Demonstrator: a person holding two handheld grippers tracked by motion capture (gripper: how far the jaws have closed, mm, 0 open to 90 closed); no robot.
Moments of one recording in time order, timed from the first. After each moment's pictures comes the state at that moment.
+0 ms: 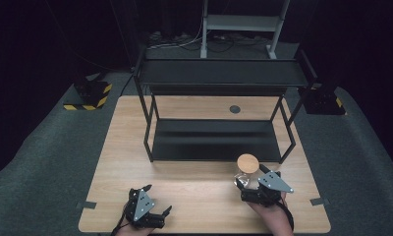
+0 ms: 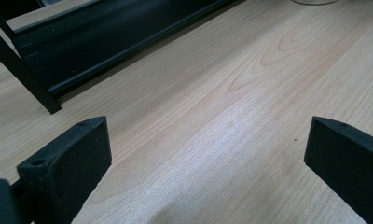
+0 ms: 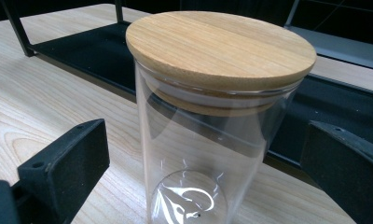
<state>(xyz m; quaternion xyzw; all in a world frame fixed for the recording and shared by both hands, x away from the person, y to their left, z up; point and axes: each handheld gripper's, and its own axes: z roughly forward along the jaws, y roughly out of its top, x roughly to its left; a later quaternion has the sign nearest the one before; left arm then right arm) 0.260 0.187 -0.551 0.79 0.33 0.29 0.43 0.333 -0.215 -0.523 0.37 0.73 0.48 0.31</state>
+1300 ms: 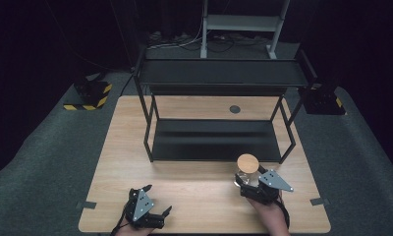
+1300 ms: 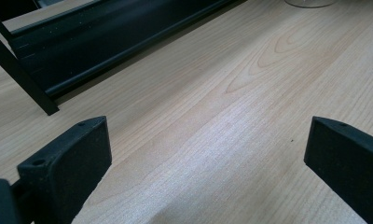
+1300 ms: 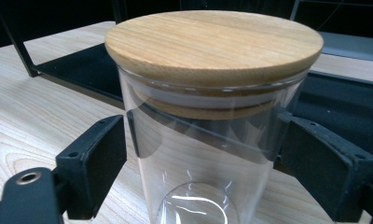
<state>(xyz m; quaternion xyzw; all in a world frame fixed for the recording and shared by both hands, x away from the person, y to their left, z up) 0.260 0.188 -0.551 0.79 0.33 0.28 0.43 0.341 -0.215 -0.532 0.39 0.70 0.52 0.29</state>
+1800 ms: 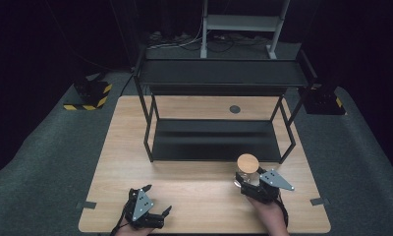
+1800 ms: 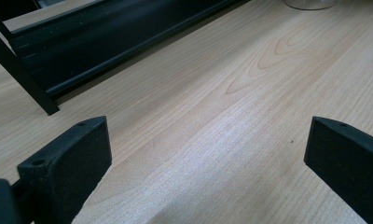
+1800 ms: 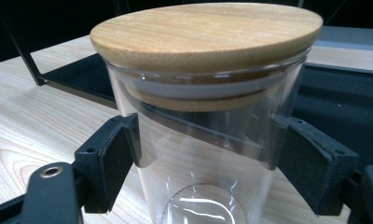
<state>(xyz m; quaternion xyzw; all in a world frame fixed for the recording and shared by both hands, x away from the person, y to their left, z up) 0.260 0.189 -0.551 0.79 0.33 0.28 0.44 0.345 -0.217 -0.538 0.40 0.69 0.54 0.27</state>
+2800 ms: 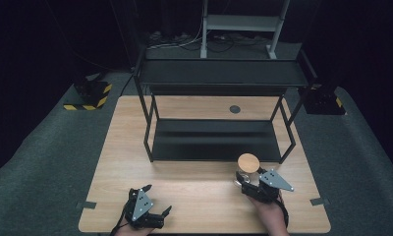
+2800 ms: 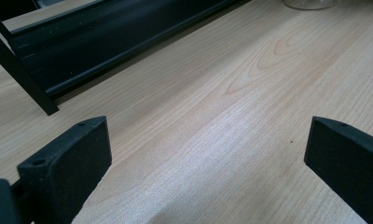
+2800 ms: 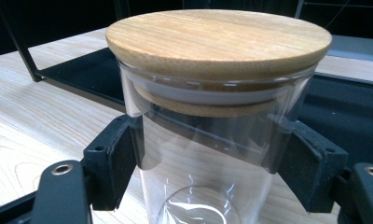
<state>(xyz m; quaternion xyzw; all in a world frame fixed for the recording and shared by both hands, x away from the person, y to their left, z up) 0.260 0.189 -0.551 0.79 0.33 0.28 0.44 0.344 -0.216 -0.535 0.38 0.70 0.53 0.29</state>
